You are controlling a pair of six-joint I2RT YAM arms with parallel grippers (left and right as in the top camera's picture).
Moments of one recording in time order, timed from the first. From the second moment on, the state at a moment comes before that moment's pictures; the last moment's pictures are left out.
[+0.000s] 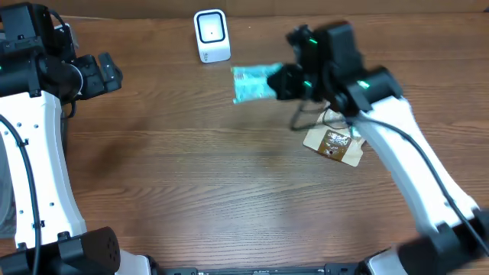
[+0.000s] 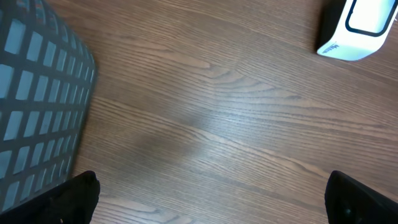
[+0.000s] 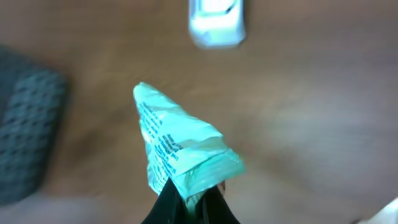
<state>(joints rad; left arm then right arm) 0.23 1.67 1.92 -1.33 0.03 -0.15 0.43 1.71 1.69 -0.79 -0.21 0.32</state>
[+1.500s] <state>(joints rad) 0.23 1.67 1.93 -1.33 0.03 -0.15 0.61 2.45 1.83 0.55 0.40 -1.26</state>
